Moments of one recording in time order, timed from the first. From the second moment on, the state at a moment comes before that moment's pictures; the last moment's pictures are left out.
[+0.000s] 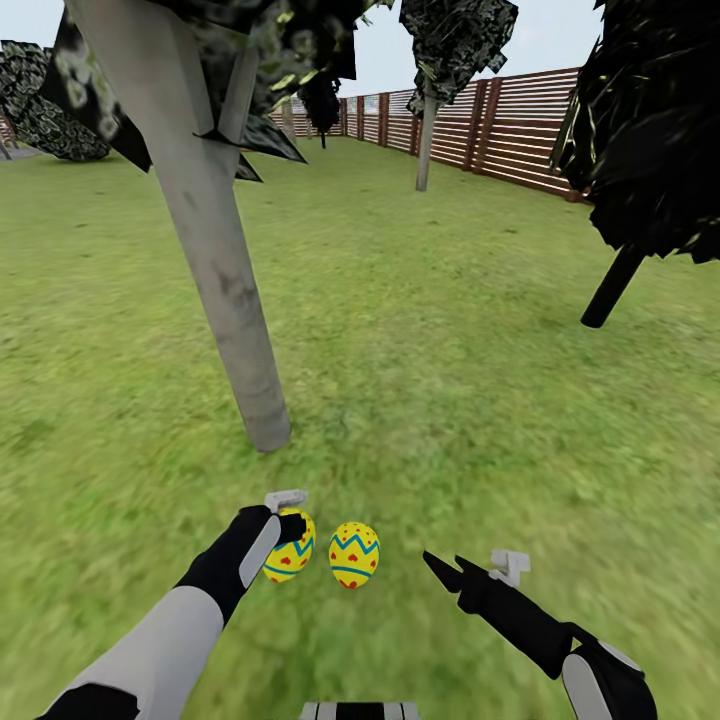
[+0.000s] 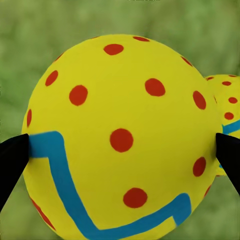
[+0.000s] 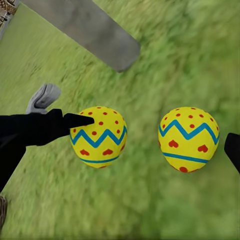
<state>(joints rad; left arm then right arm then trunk) -0.74 -0.10 -0.15 -0.63 0.37 0.59 0.30 -0.05 0.00 -0.11 -1.57 -0.46 0.57 0.53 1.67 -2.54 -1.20</state>
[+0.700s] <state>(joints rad) -0.74 -0.10 -0.15 -0.63 0.37 0.59 0.30 -0.05 0.00 -0.11 -1.57 -0.46 0.57 0.54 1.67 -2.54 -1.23</state>
